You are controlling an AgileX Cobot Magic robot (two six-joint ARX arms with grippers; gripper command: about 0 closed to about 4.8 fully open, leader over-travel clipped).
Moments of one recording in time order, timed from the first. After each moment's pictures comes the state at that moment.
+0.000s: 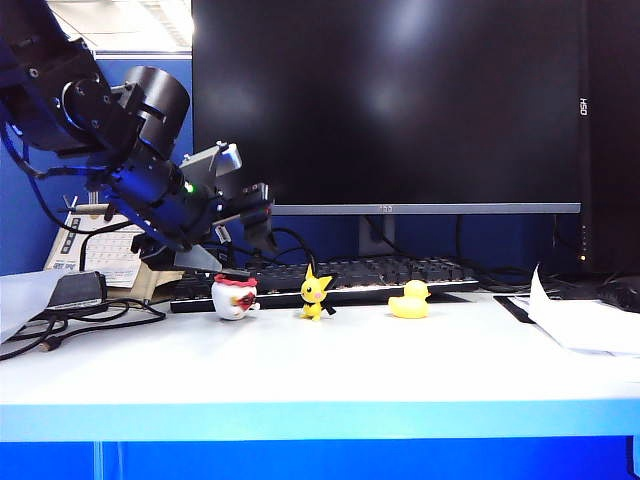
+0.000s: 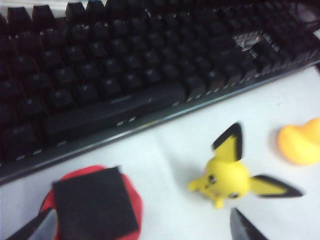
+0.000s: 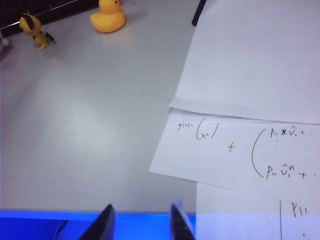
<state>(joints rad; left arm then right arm) -0.38 1.94 1.10 0.37 0.13 -0.19 0.39 0.29 0.01 -0.12 0.14 0.36</state>
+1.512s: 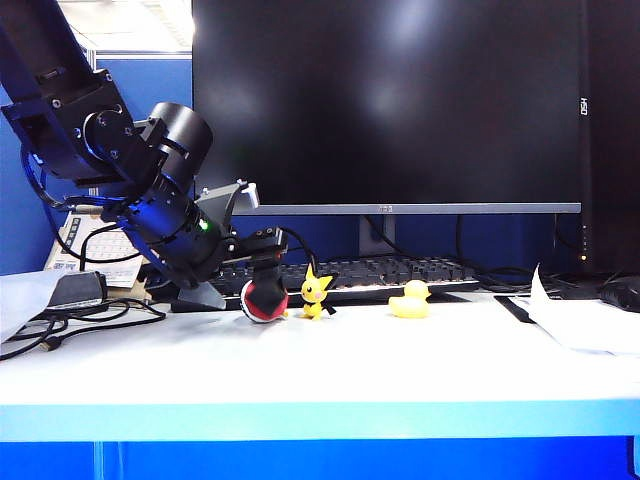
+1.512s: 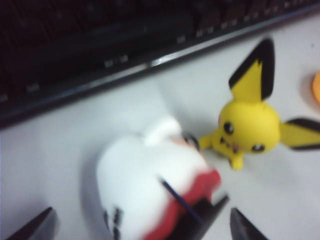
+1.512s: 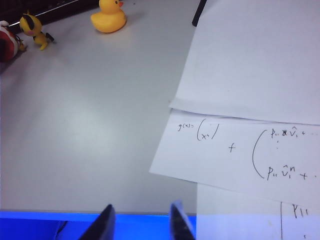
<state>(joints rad) -0.43 2.00 1.10 0.34 0.07 -0.14 0.39 0.29 0.01 -0.12 0.14 0.36</state>
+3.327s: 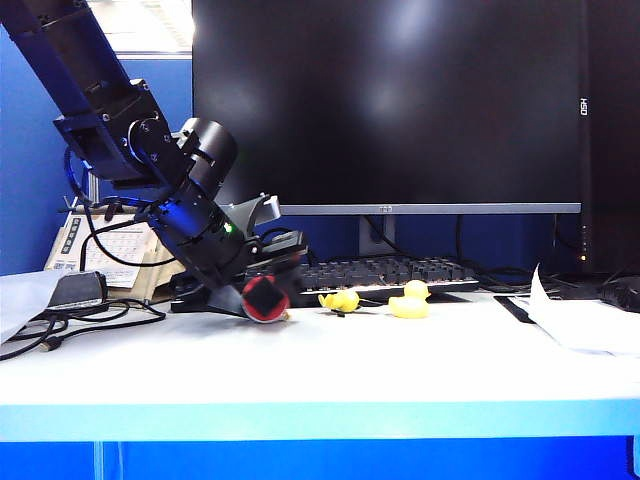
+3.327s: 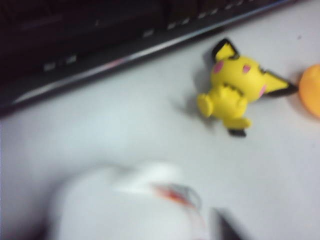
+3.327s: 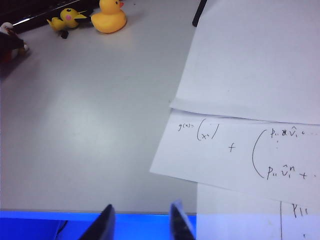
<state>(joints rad) -0.43 2.11 1.30 0.14 0.17 -0.17 0.39 0.29 0.01 -0.12 0.14 0.36</state>
